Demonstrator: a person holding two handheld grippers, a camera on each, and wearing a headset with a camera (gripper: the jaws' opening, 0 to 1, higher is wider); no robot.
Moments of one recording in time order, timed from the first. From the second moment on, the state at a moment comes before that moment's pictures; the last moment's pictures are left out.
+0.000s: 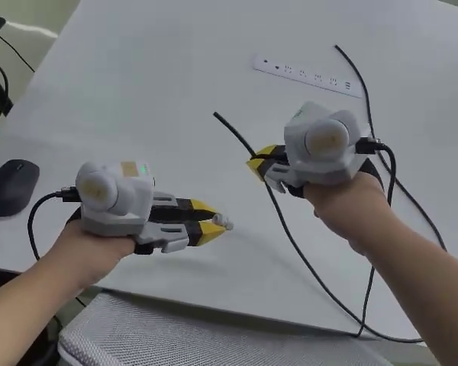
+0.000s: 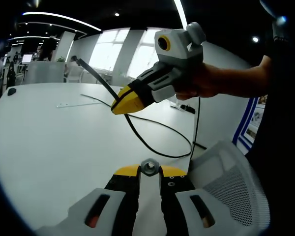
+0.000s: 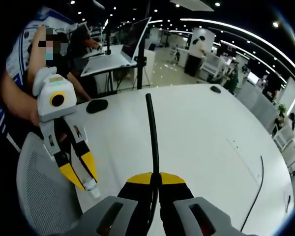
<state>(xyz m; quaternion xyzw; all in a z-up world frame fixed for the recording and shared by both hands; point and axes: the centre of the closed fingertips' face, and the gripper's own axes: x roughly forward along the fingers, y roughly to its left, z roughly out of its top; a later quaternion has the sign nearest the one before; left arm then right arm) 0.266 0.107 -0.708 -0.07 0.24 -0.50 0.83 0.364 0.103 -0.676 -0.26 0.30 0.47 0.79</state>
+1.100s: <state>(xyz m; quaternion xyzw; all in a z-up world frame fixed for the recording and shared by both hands) 0.278 0.162 -0.771 -0.07 0.27 -0.43 0.86 0.359 0.172 -0.774 -0.33 0.34 0.55 0.69</state>
